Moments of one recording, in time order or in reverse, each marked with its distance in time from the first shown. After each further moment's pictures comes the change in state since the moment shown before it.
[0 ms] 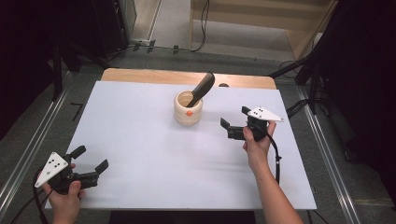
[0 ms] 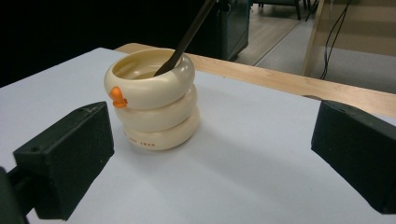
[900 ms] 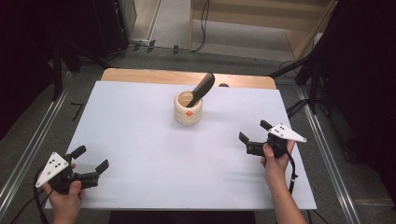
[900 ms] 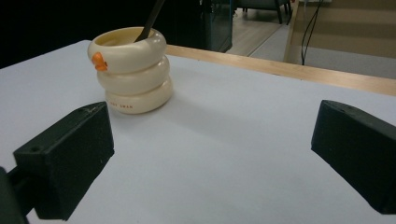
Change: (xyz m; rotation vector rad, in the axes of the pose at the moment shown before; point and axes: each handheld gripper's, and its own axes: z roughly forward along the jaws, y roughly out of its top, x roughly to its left) left arm -0.001 0.000 0.000 0.001 0.004 0.002; right arm -0.022 -0.038 -0.056 -0.021 -0.057 0.005
